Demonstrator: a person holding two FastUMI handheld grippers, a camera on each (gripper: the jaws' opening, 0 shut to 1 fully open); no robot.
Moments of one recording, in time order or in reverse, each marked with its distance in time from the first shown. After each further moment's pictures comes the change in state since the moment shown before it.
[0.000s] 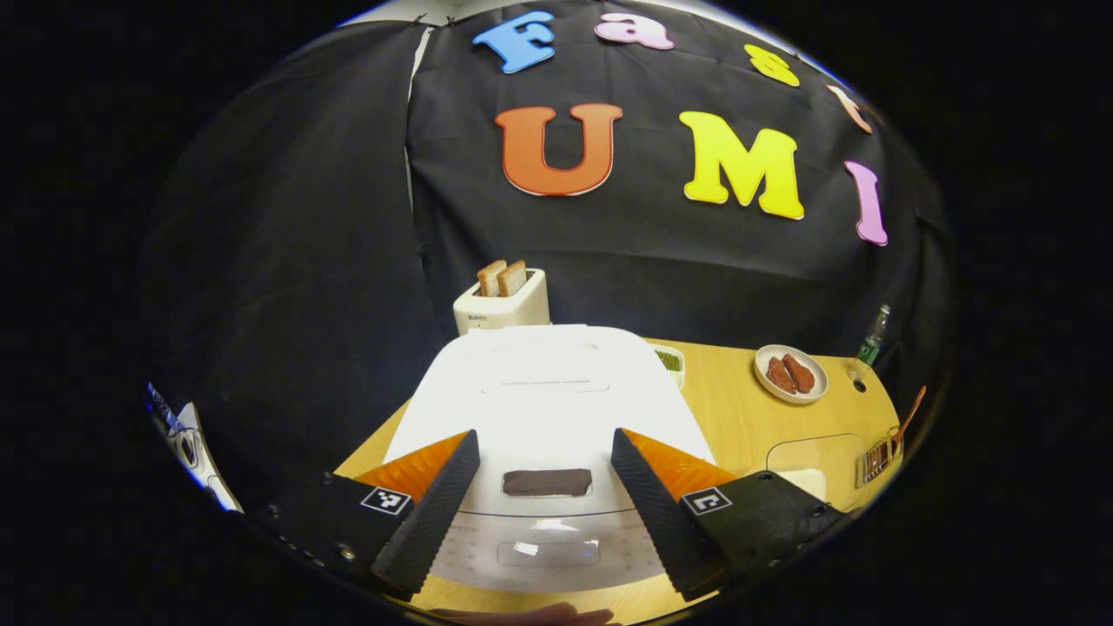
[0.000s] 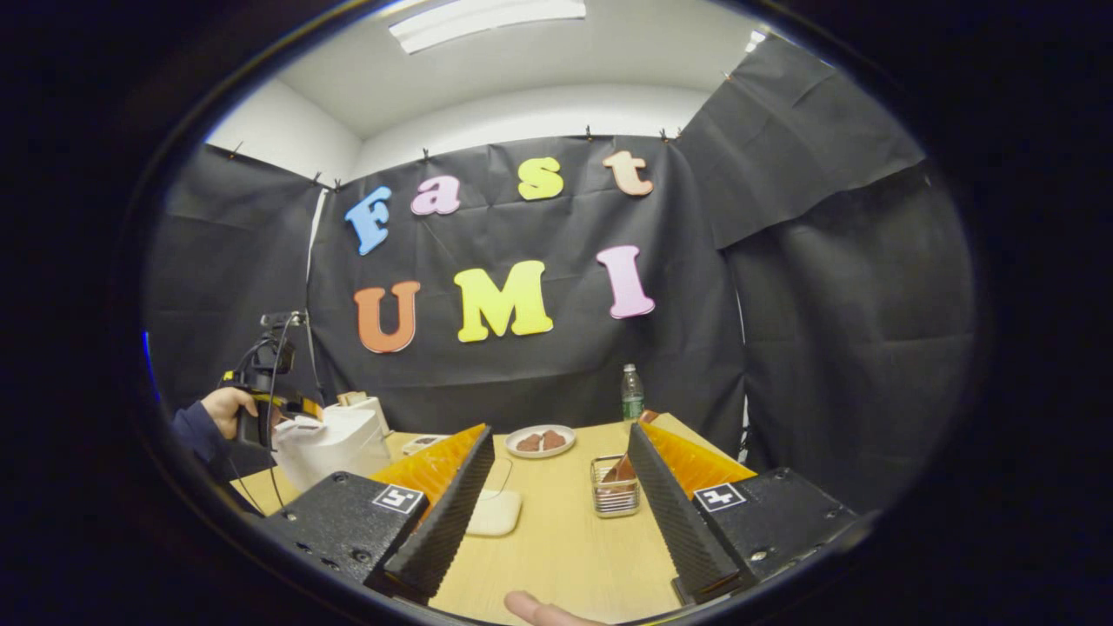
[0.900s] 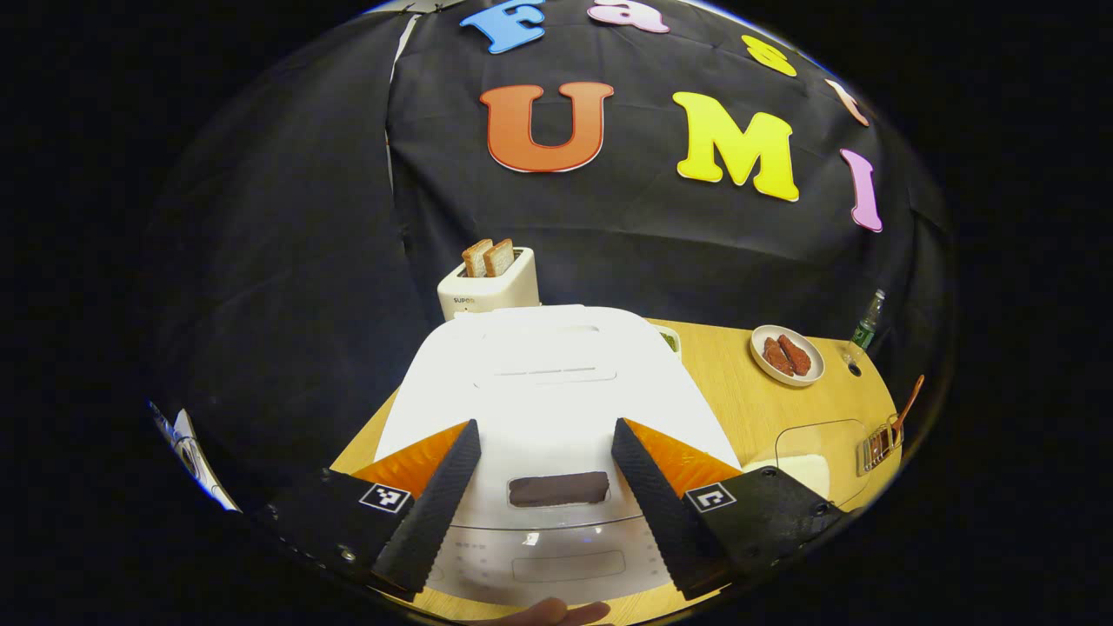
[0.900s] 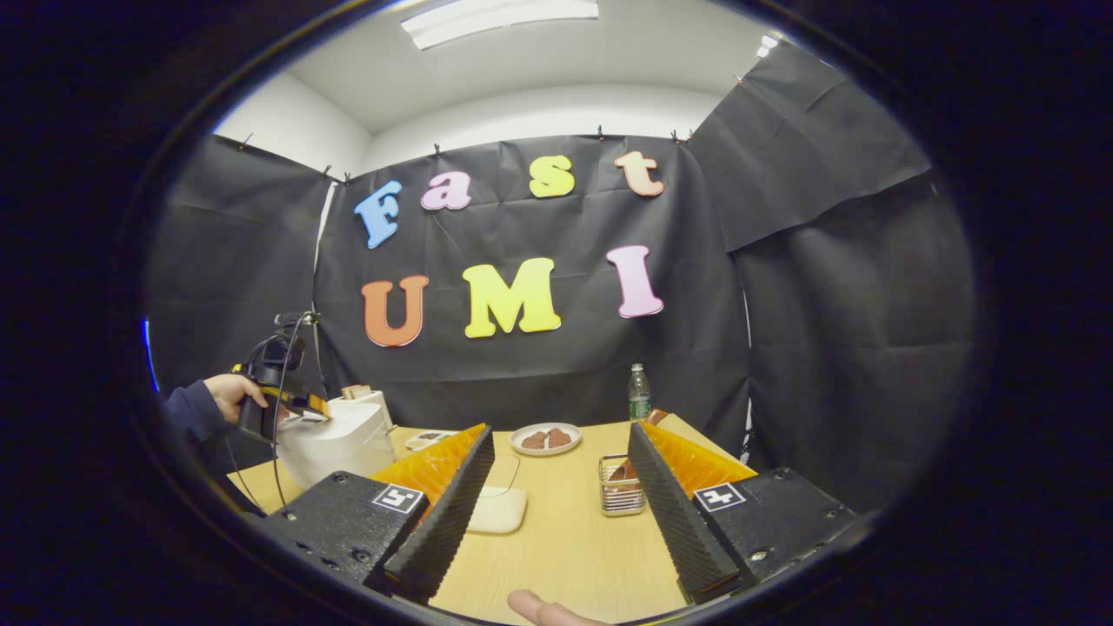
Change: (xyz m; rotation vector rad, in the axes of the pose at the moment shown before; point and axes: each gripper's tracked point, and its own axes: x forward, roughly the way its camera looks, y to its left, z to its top) left arm 0.032 0.009 -0.020 0.022 0.111 -0.038; right arm -0.002 0.019 -0.006 -0.032 -0.001 0.020
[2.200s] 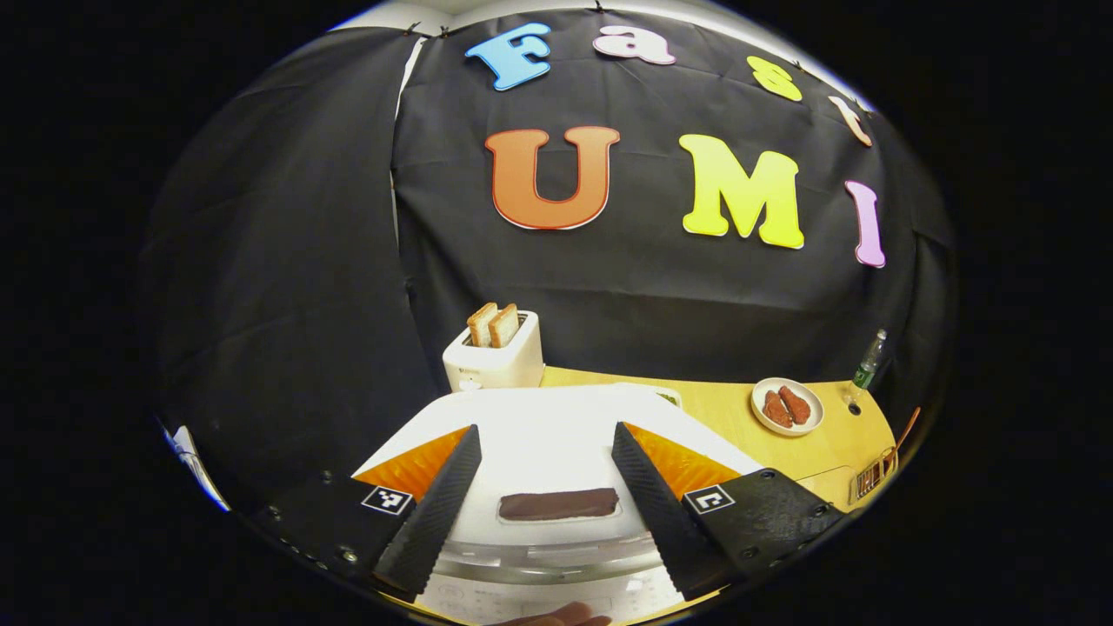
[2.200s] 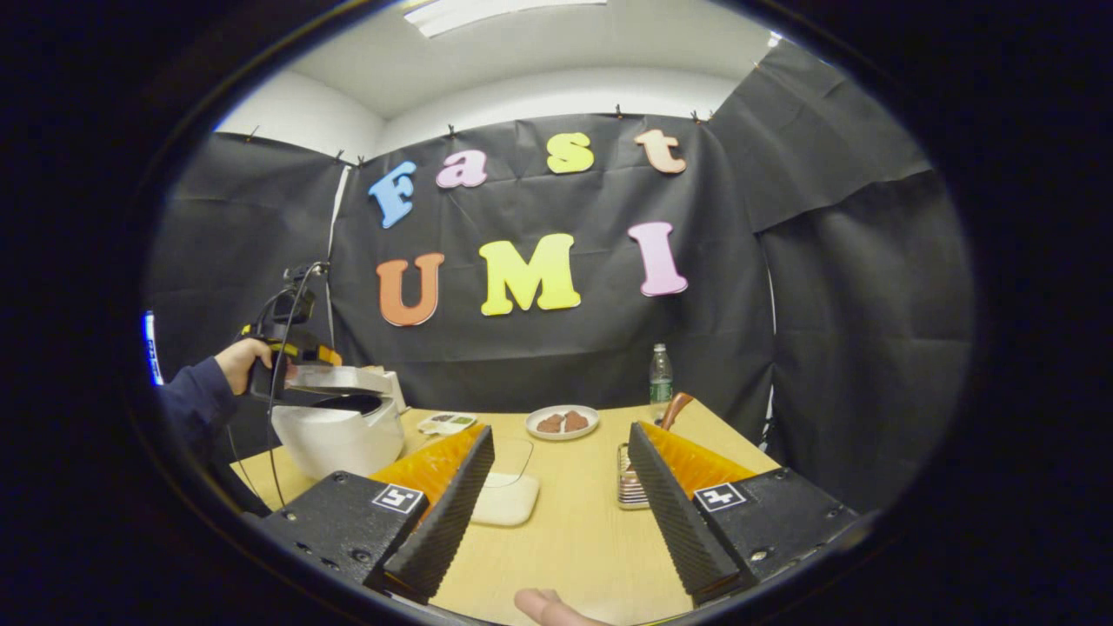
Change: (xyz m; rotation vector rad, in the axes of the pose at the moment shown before) left arm 0.004 0.005 0.063 0.008 -0.117 0.016; right arm 0.024 0.009 -0.026 -0.019 0.081 0.076
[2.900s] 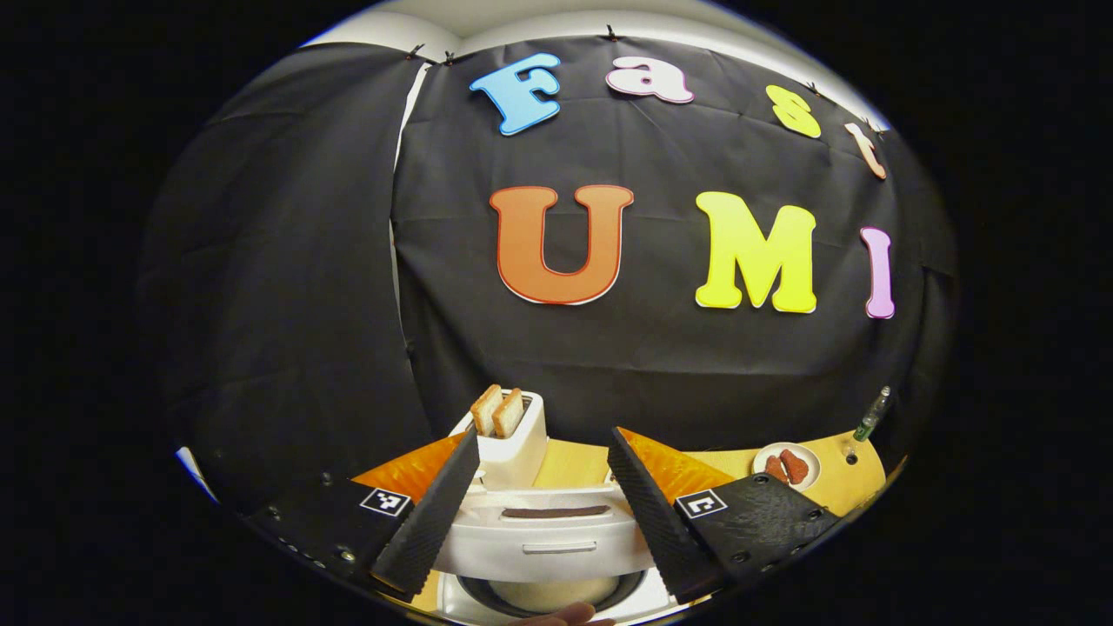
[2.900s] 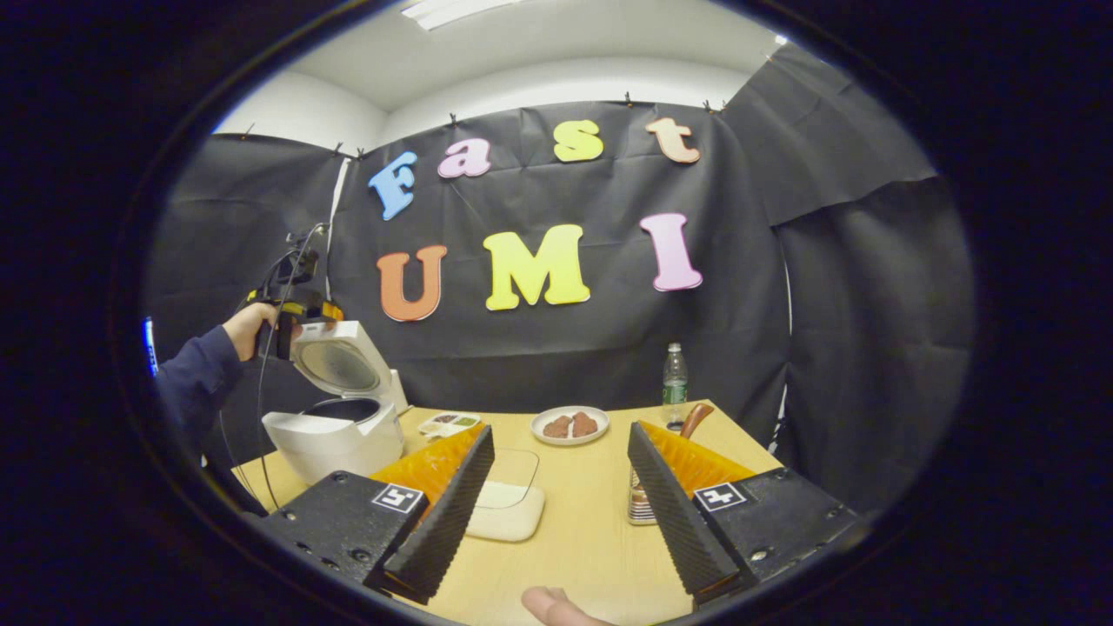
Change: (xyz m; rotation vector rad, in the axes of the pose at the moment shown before) left arm 0.019 0.002 0.109 -0.018 -0.164 -0.002; right arm 0.046 0.006 0.013 -0.005 0.031 0.013
